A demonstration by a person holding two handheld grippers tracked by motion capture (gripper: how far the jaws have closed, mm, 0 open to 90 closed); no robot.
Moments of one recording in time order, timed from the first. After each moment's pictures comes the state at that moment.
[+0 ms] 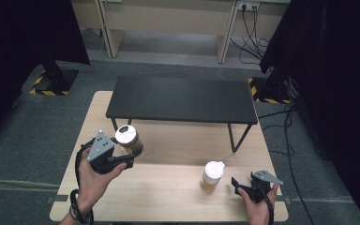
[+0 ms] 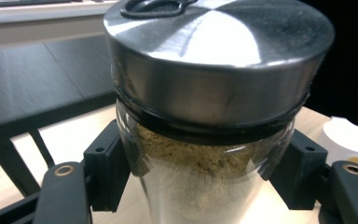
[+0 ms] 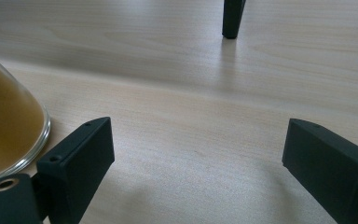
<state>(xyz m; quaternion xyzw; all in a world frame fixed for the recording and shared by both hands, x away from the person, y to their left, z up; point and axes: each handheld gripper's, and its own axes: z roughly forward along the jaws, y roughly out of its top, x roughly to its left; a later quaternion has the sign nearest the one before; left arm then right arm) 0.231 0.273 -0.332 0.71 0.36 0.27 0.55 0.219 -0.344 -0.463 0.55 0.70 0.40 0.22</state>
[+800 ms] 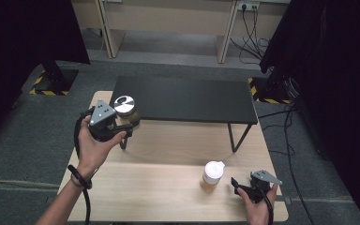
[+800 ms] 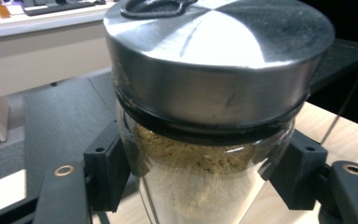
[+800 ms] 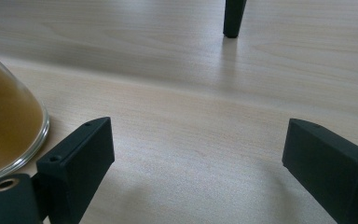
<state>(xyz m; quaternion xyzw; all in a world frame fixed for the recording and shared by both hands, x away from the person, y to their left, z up) 0.285 0.264 -0.285 0.71 0.37 0.30 0.51 0.219 -0.342 -0.462 0.54 0.71 0.39 0.23</state>
